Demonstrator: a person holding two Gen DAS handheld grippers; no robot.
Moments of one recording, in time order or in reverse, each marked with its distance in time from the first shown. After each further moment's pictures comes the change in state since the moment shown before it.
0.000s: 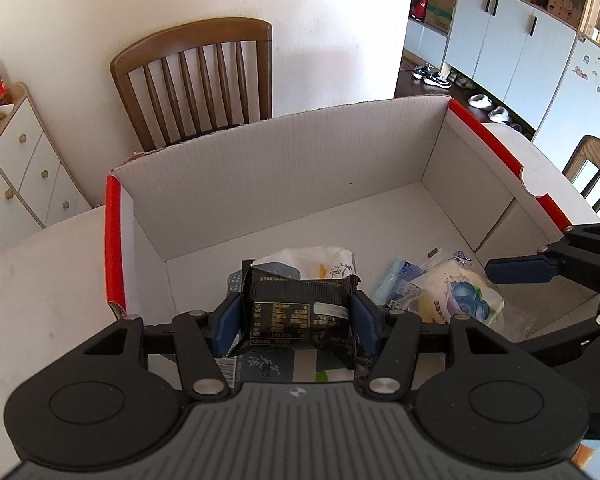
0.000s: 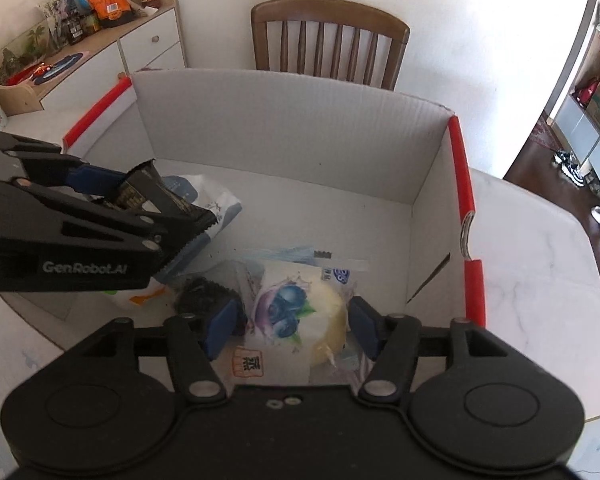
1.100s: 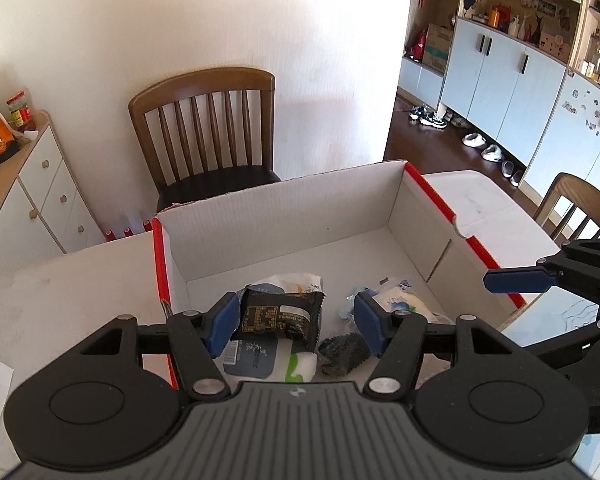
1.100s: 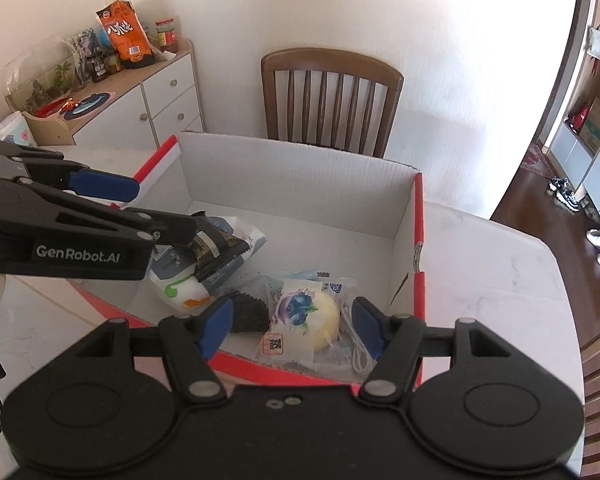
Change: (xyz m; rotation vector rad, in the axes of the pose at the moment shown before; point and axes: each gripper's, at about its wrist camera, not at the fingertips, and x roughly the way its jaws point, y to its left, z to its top) left arm -0.091 -0.015 -0.002 -0.029 -0.117 -0.003; right arm -0.078 0.008 -0.006 -0.006 -0.121 0.016
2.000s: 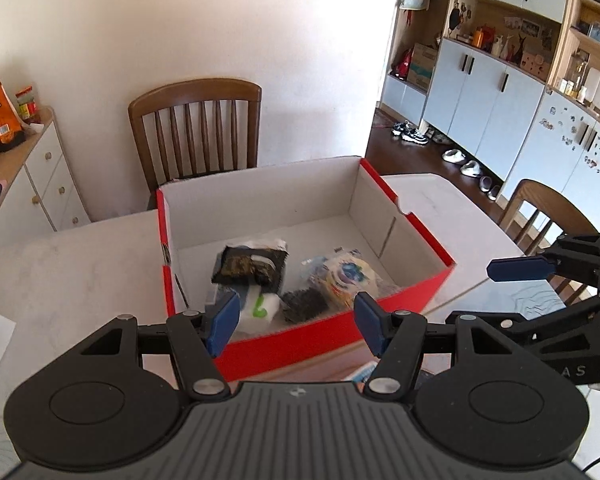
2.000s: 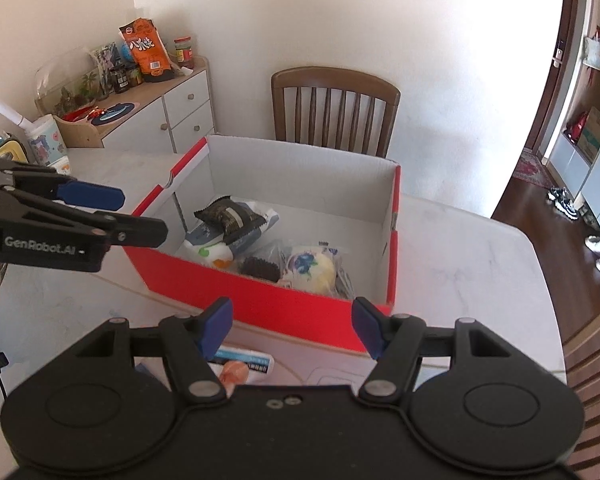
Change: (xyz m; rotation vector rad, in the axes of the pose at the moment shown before) left arm -0.073 -0.016 -0.047 -0.031 -0.046 -0.056; right arm -0.069 -0.001 -0.044 -0.017 -0.052 0.038
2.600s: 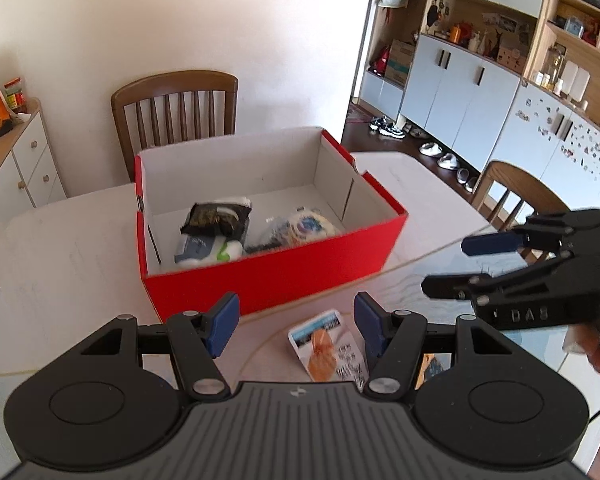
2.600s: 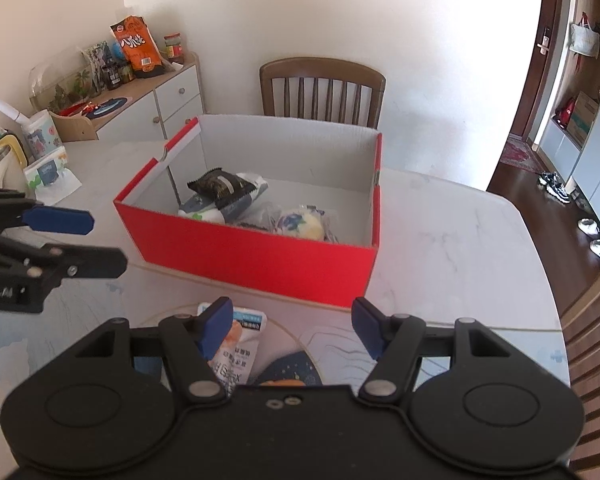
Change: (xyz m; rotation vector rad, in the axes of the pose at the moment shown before) left arm -0.027 -0.024 -0.054 0.018 0.004 -0.061; right arm -0.015 -0.006 -0.040 0.033 0.006 -0.018
